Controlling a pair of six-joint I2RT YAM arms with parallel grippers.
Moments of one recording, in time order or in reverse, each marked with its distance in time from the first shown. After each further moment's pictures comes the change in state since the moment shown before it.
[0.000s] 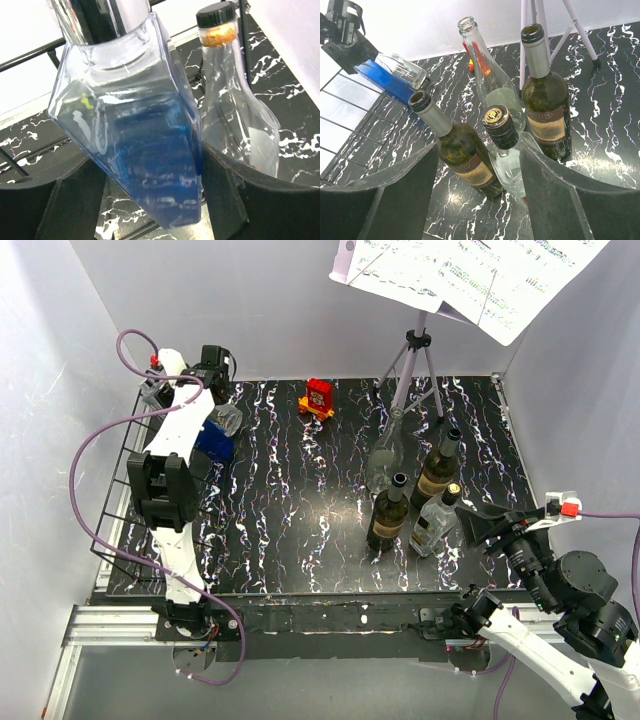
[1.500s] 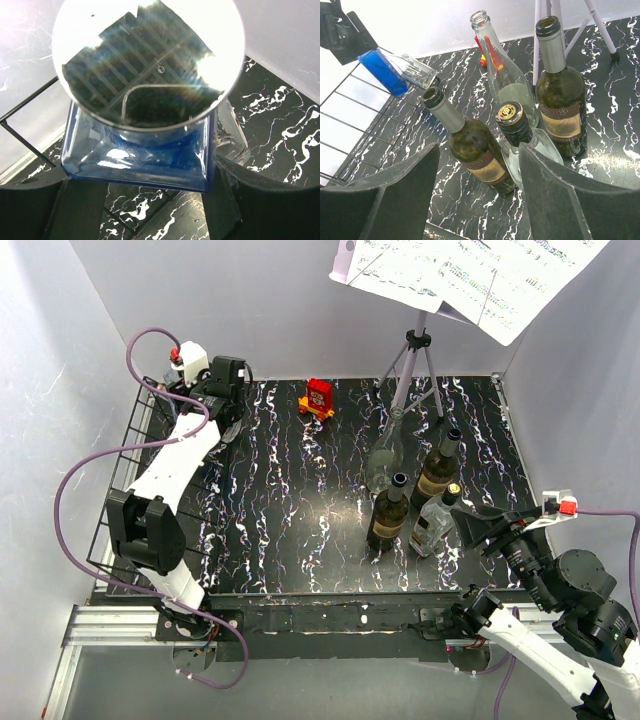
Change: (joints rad) left arm -0.171 -0.359 -0.357 0.322 -0.026 0.367; right arm 0.000 0.008 0.000 0.002 -0.048 0.046
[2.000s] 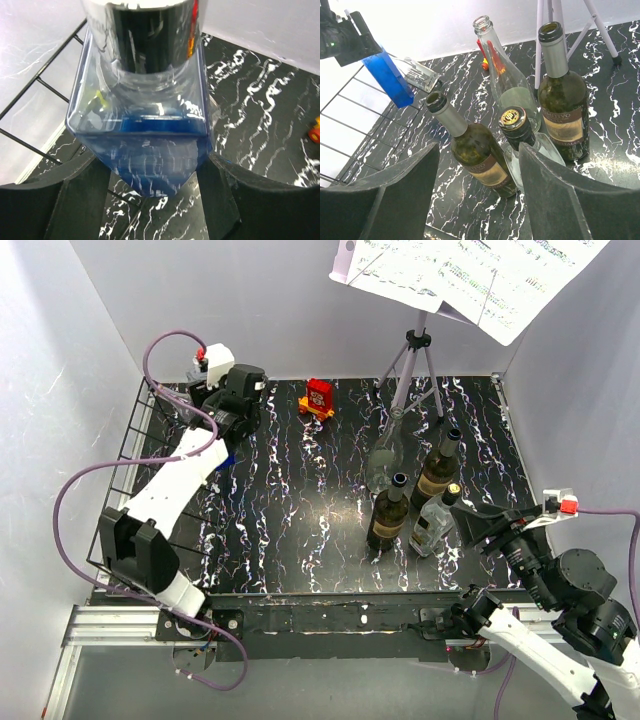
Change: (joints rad) left arm -0.136 -0.103 -0.059 0.043 0.049 0.167; right arm 0.000 0.005 0.000 0.018 0.000 -0.002
